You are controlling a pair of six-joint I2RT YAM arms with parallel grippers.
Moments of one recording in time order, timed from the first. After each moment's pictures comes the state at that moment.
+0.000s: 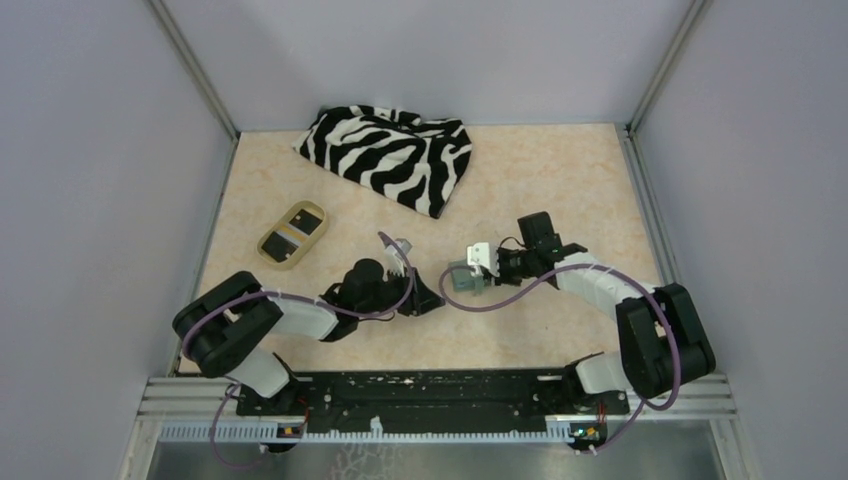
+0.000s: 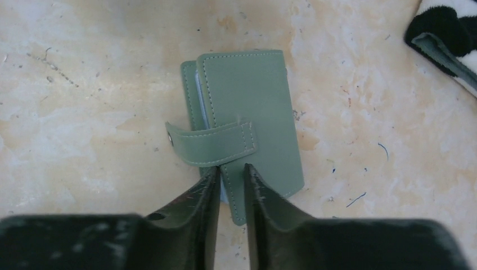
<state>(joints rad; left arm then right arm) -0.85 1.55 0.39 0.81 0.26 -0.74 0.36 1.36 0.66 -0.28 -0.65 -1.18</state>
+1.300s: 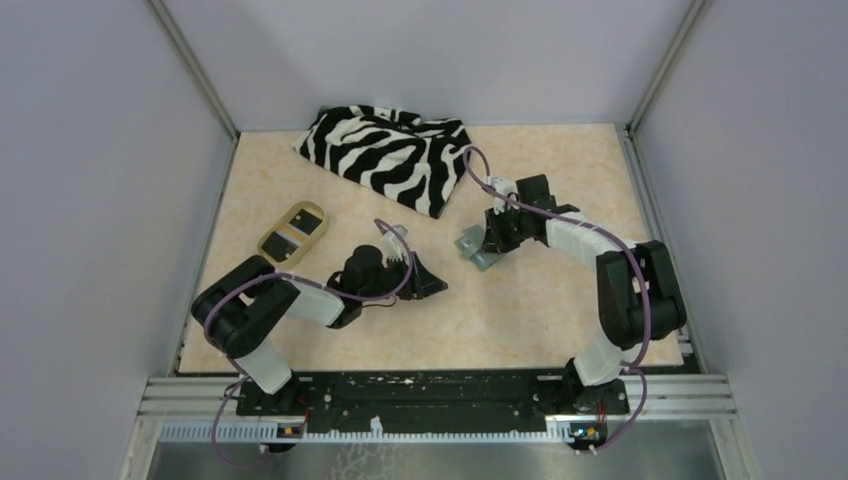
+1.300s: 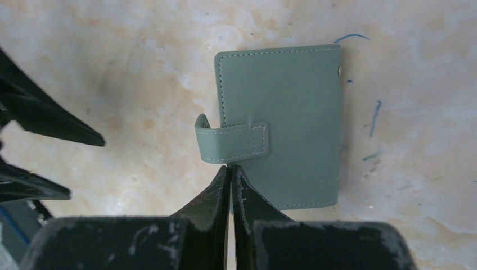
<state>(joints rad) -0.75 1.65 0.45 0.87 0.32 -0.80 0.29 1.62 0.97 -0.31 -0.48 -0.10</state>
